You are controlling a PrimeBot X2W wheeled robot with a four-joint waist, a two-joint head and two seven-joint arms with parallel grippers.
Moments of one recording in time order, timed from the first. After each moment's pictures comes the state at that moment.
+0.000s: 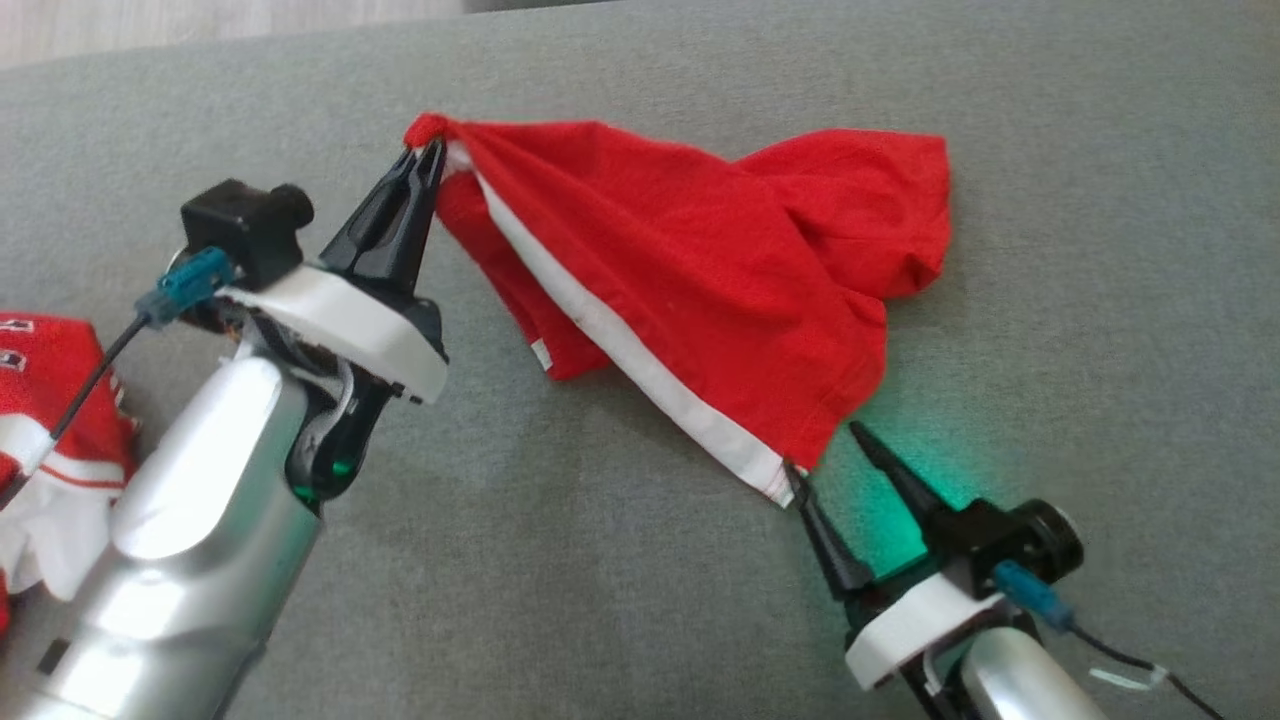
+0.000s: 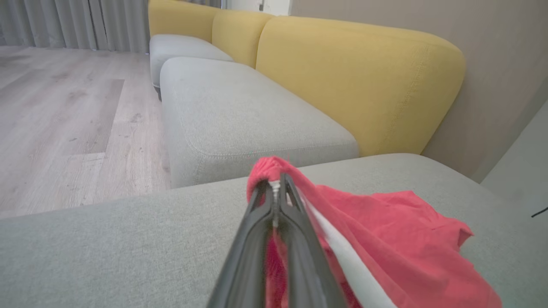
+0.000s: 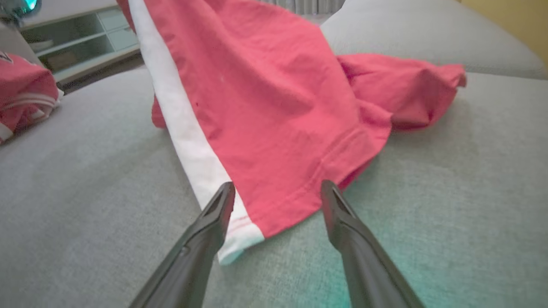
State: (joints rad) left arm -0.65 0.33 -0.56 0.33 -0.68 -0.11 0.02; right arm -0.12 -0.12 0.40 0.37 0.10 0.13 -0.26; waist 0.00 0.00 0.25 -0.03
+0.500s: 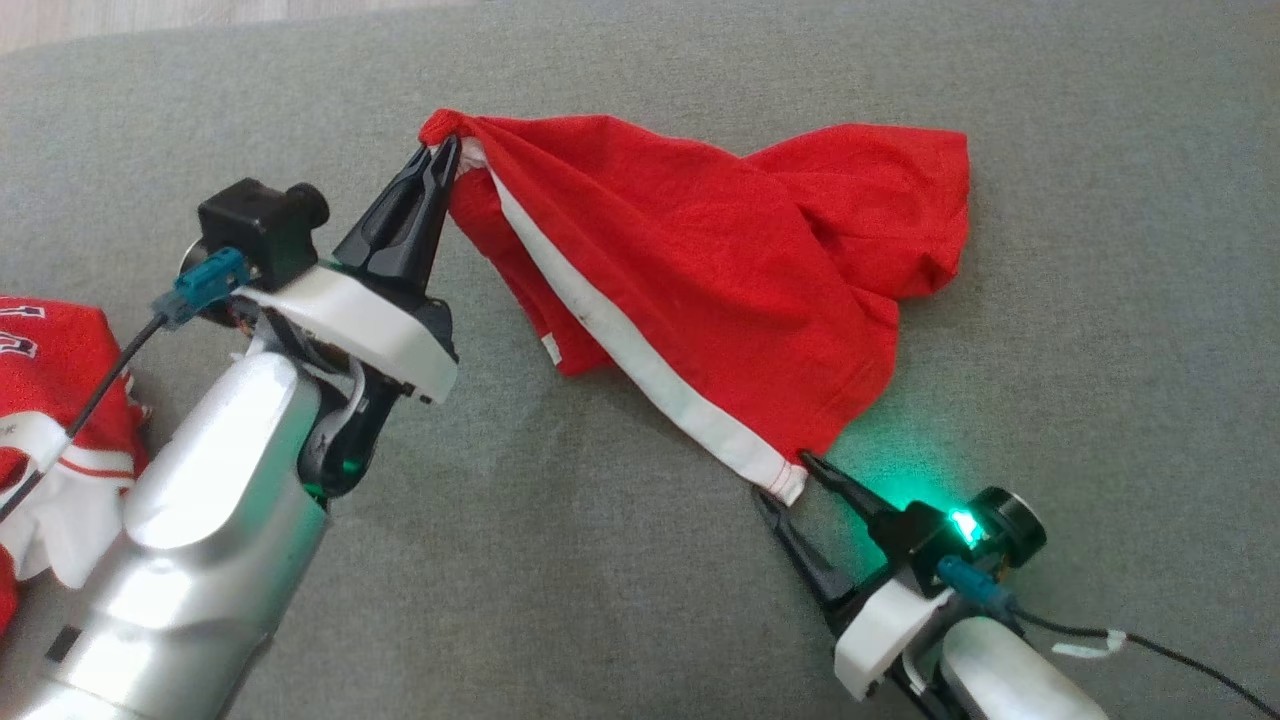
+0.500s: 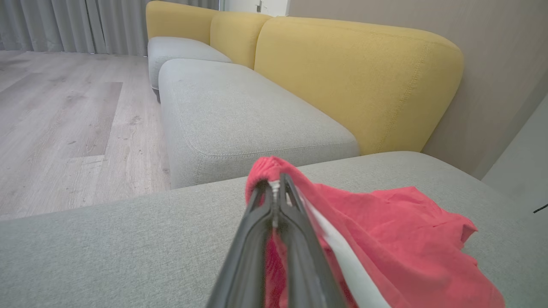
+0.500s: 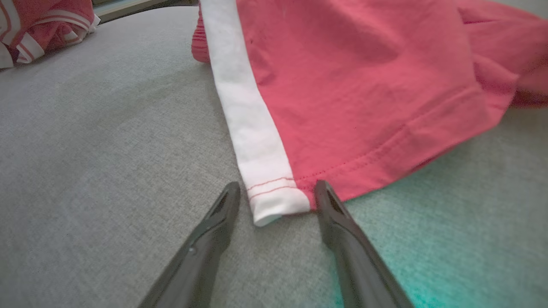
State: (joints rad) left arm -0.67 0.33 -0.60 0.37 -0.68 -0.12 -0.02; right arm -0.23 -0.18 0.58 0.52 0.11 0.13 -0.26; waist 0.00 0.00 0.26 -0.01
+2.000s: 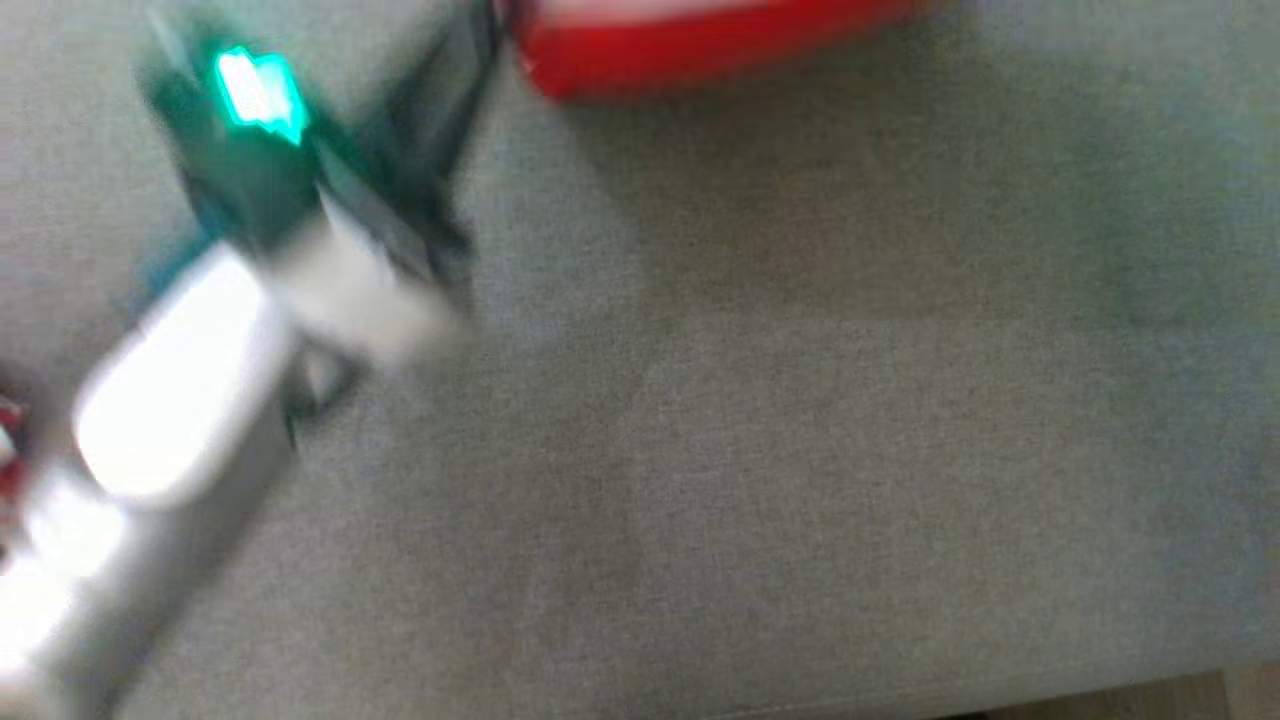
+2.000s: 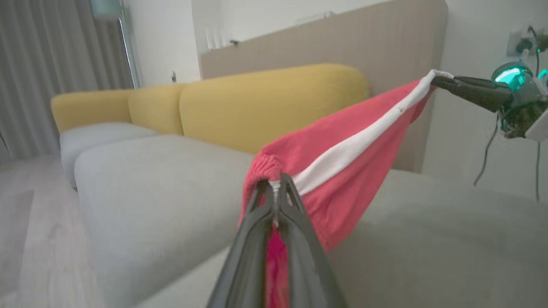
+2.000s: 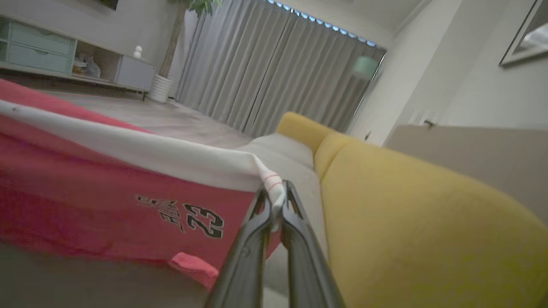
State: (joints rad) left arm -0.95 0.47 -0.83 0.21 -0.60 -0.12 -0.26; right arm -0.59 -0.58 0.12 0.07 0.18 0.13 -0.26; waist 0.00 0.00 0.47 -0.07
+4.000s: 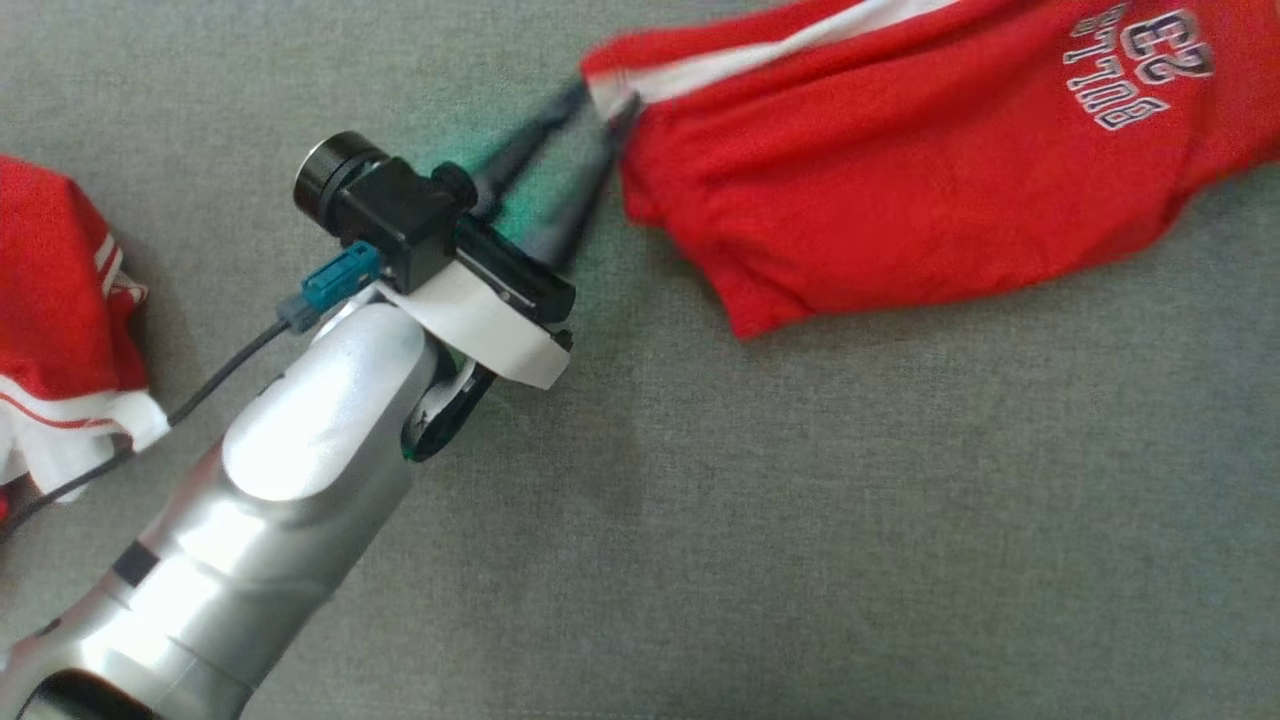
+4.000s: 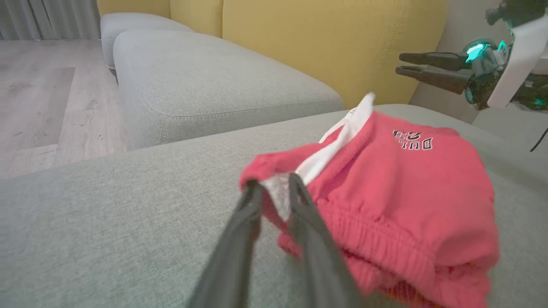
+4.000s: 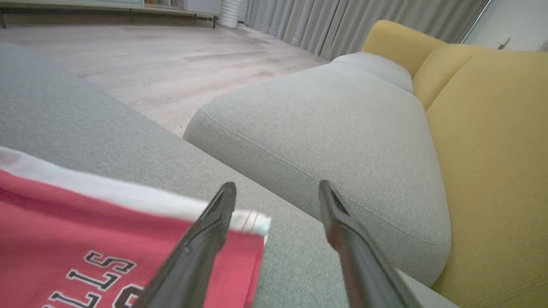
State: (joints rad) left arm -0.84 0.29 -0.84 0.35 -0.59 -0.11 -0.21; right arm -0.91 -0.84 0.60 0.39 0.50 0.13 -0.17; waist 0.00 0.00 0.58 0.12
